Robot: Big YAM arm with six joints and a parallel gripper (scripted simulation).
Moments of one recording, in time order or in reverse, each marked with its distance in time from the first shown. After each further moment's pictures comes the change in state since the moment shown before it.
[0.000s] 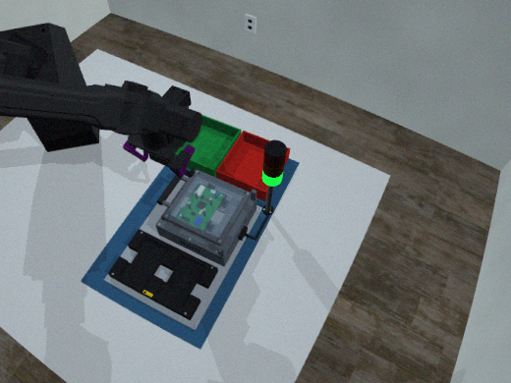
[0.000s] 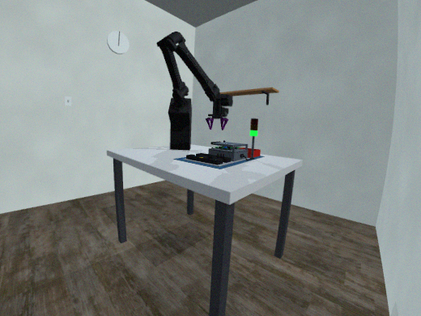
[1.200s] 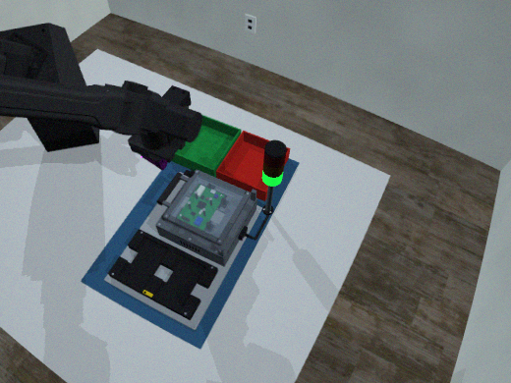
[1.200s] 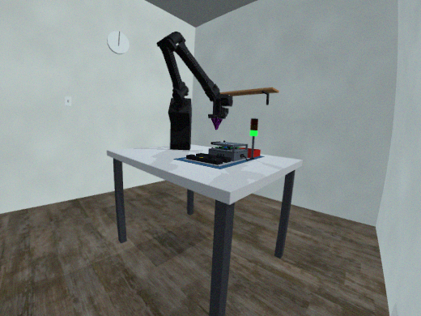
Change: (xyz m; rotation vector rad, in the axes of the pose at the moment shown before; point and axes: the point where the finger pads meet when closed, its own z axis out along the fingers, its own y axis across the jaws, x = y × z) arm 0.000 0.000 0.000 0.000 0.000 0.000
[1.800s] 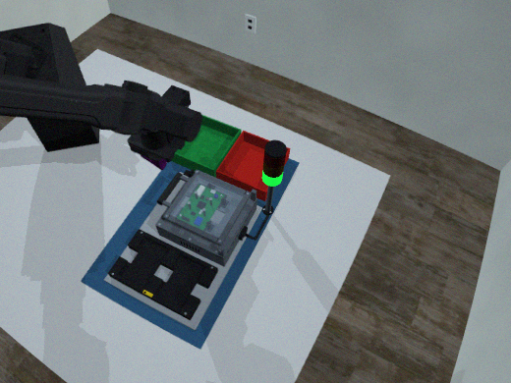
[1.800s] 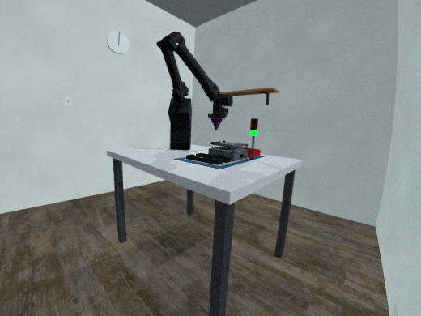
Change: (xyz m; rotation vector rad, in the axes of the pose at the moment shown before) arm 0.000 0.001 -0.001 -0.003 0.001 -0.002
